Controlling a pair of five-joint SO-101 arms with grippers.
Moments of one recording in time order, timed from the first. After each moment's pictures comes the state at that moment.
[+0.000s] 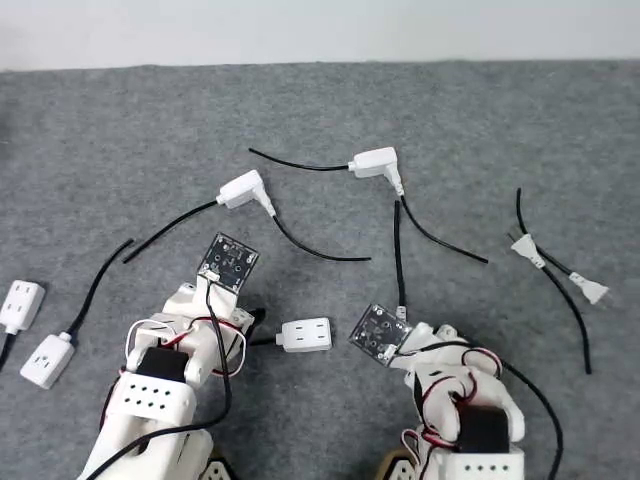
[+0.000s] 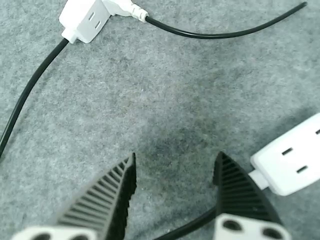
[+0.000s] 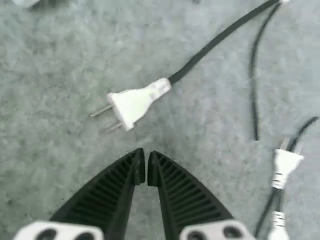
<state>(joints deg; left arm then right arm) 5.9 -54.8 82.7 38.4 -13.0 -3.3 -101.0 86.9 73.9 56.5</state>
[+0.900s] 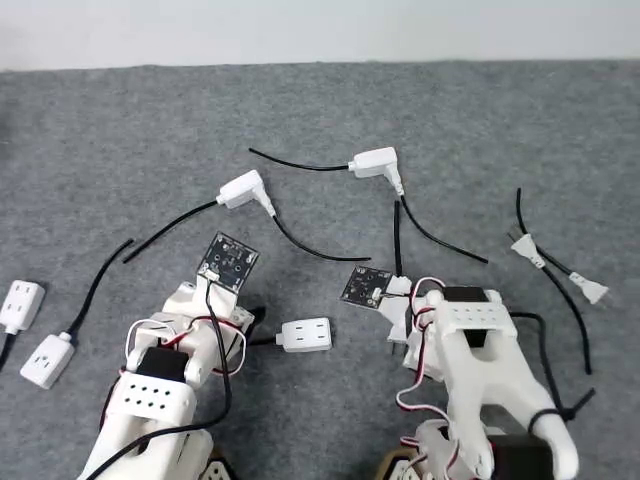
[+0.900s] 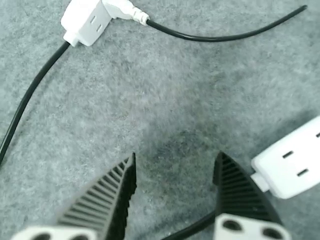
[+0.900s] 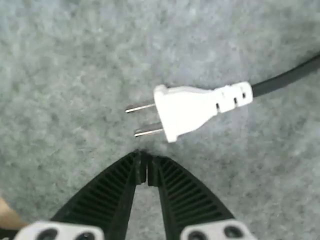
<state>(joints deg) 5.9 -54.8 82.7 37.6 -13.0 -3.4 -20.8 61.5 55.0 63.2</state>
